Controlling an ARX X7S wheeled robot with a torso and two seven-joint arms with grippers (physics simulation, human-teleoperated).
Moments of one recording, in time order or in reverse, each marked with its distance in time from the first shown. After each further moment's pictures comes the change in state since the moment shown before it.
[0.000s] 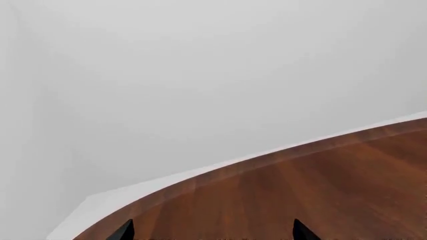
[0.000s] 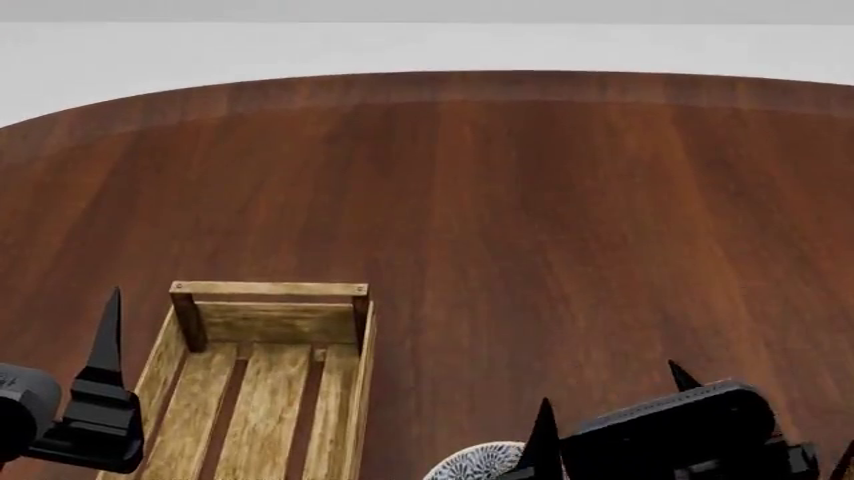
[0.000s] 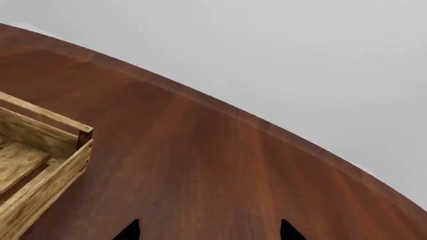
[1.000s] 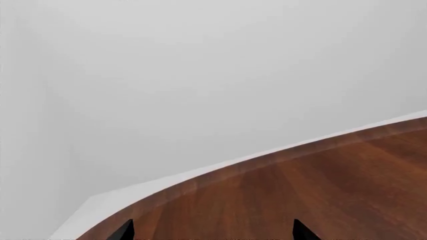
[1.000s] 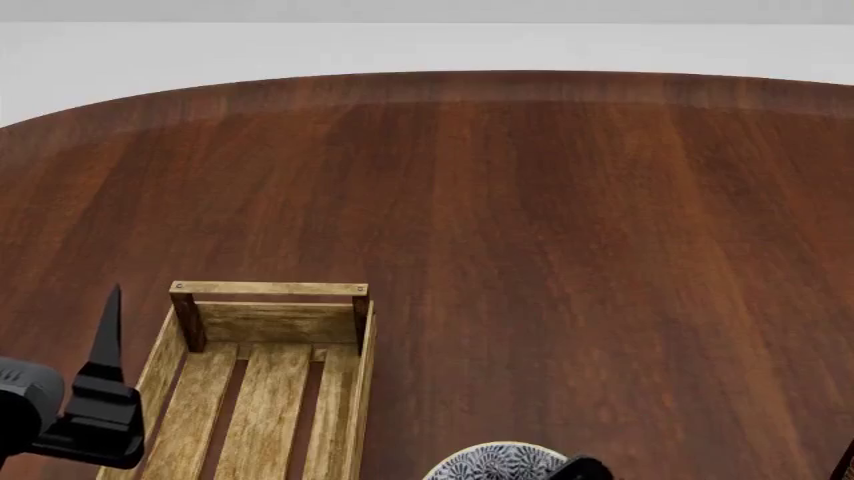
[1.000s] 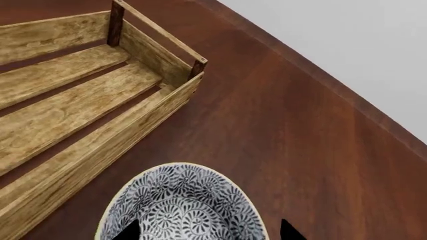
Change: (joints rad) left arm -0.011 -0.012 0.008 -0.008 -0.012 -0.003 -0.017; right arm -0.052 0.093 -0.232 0.025 0.024 0.051 -0.098
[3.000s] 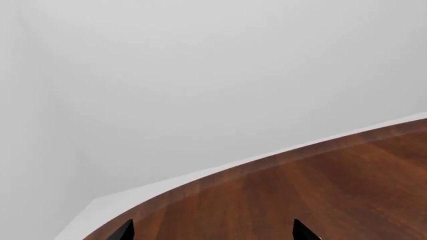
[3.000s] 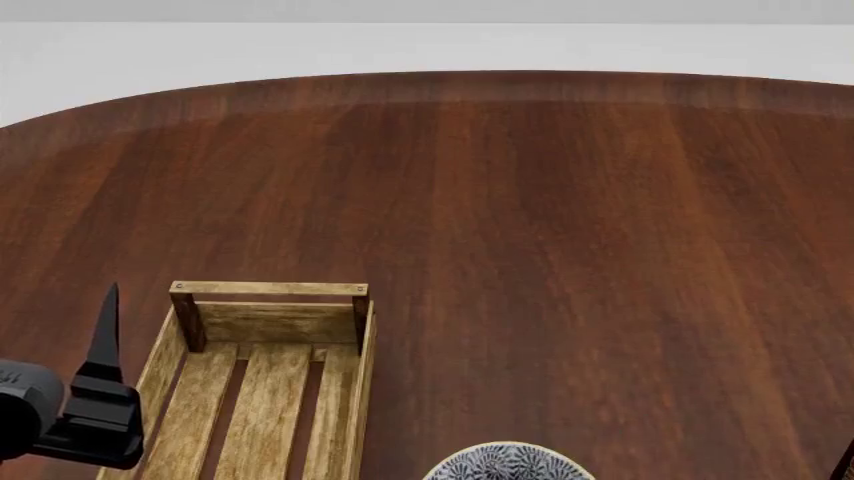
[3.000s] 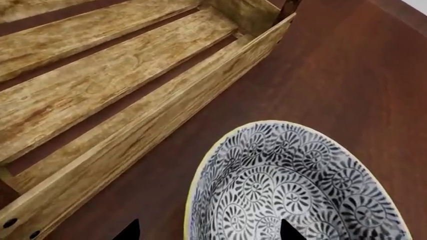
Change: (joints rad) left arm -0.005 -0.016 0.015 0.017 -0.017 -0.014 -0.033; right arm 0.019 -0.055 -0.137 0.333 0.052 -0.170 -0.049
